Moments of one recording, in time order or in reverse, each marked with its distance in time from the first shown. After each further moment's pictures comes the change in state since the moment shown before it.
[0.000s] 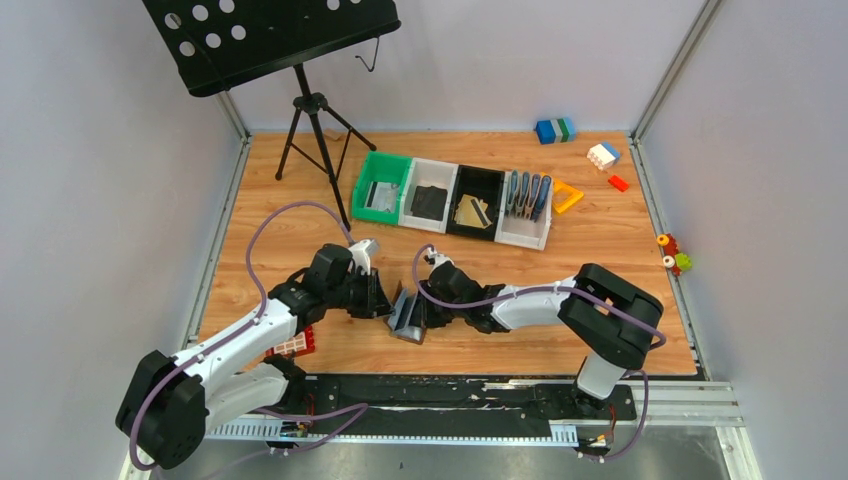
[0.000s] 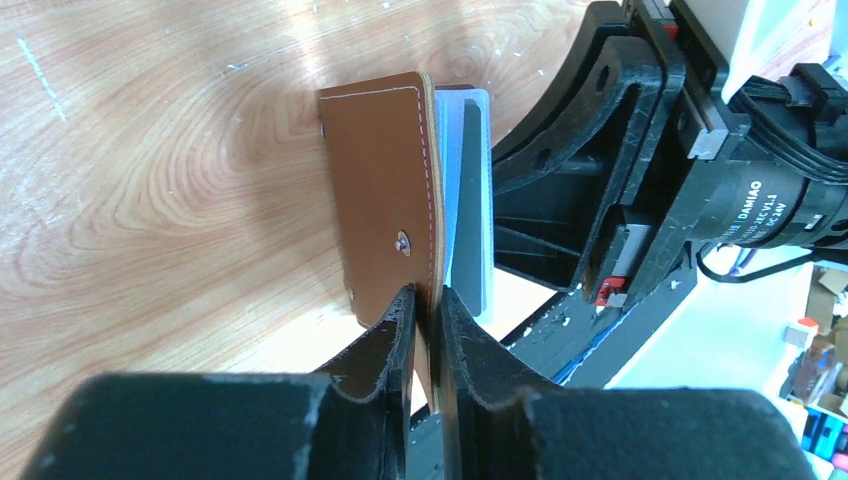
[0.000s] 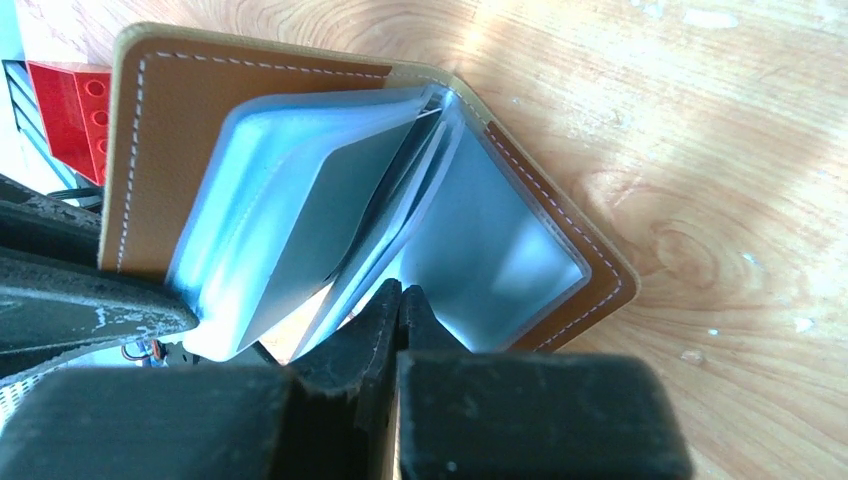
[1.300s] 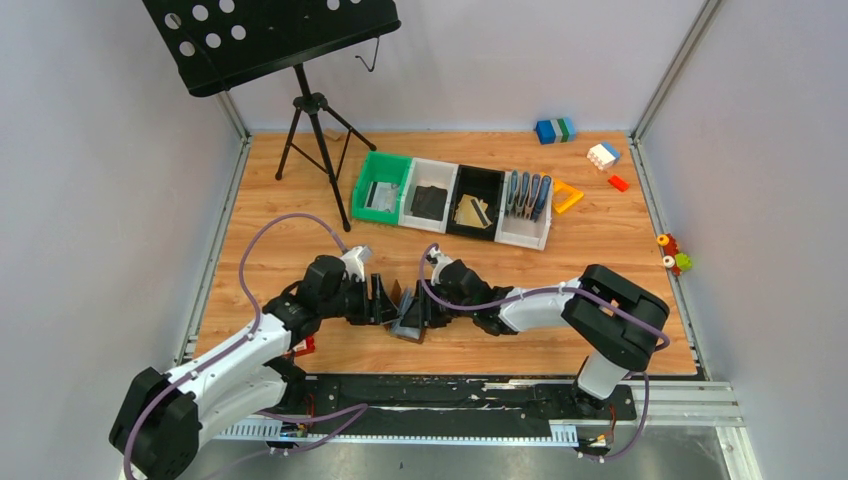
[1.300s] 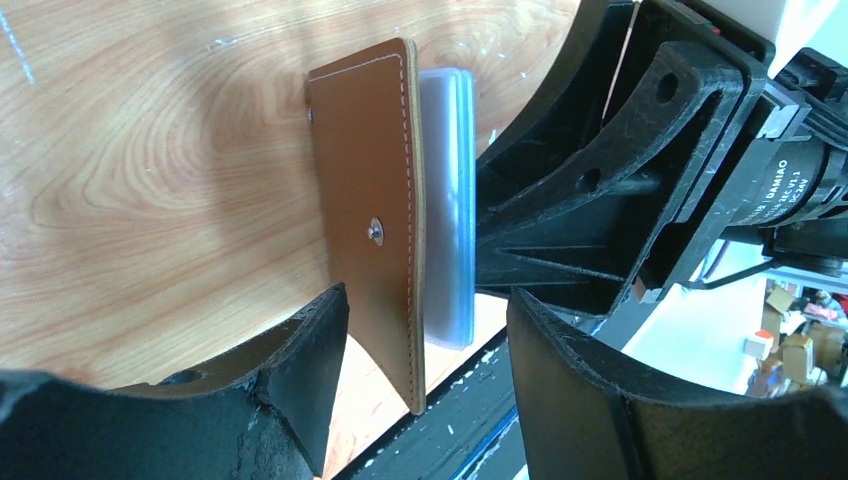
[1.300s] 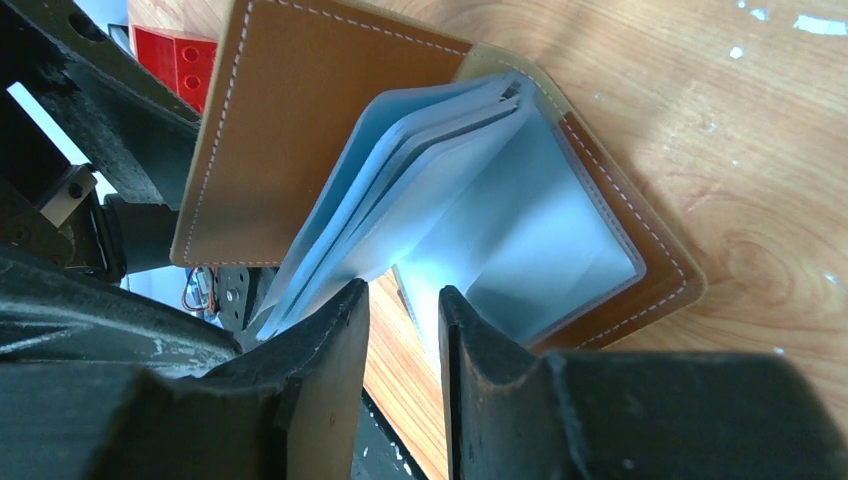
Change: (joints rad) left arm 0.000 -0.103 -0.108 0.082 -0.002 -0.088; right arm -0.028 -0.028 -0.074 0.162 -0.134 0.000
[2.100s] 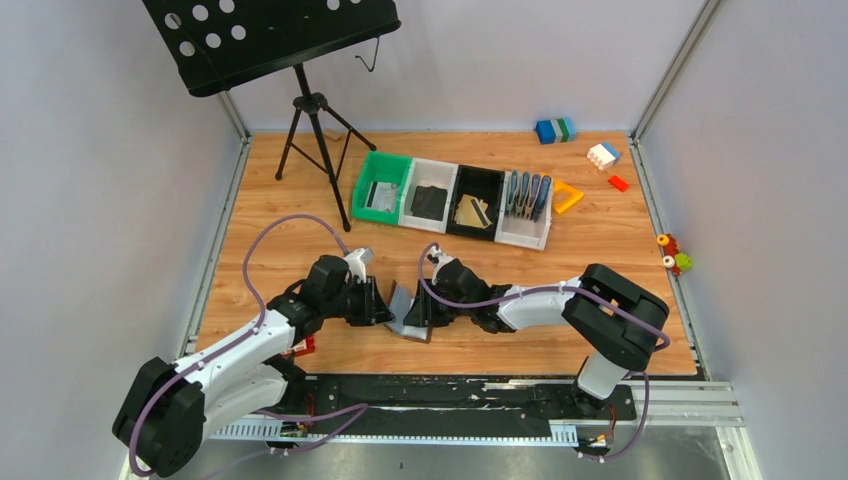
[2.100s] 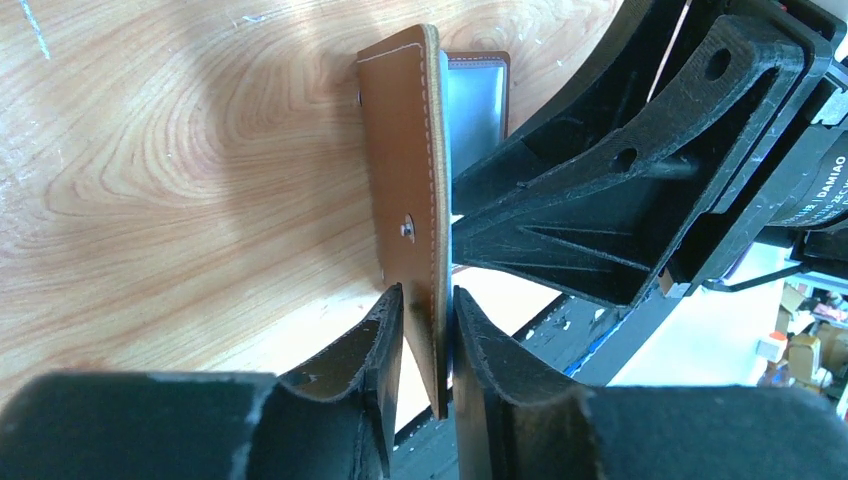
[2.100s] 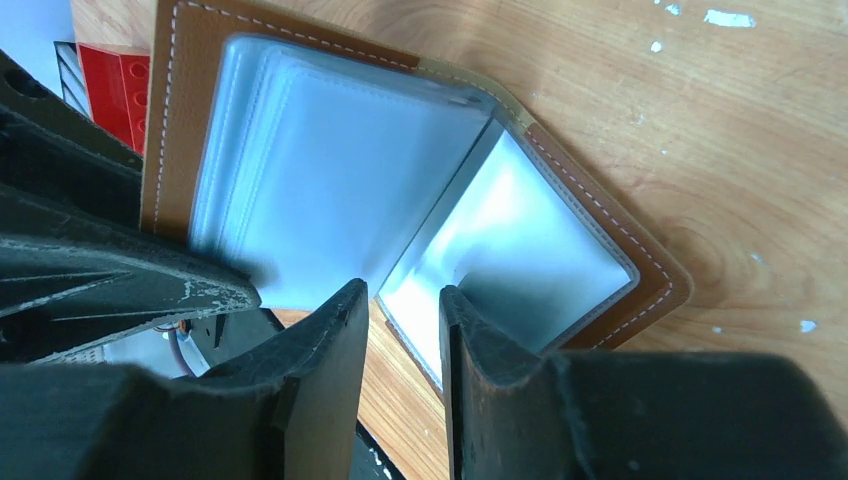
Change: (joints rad) left arm 0.000 0.056 0.000 0.002 -0.003 0.009; right arm 0.000 0.004 0.028 -0.087 0.051 -0.008
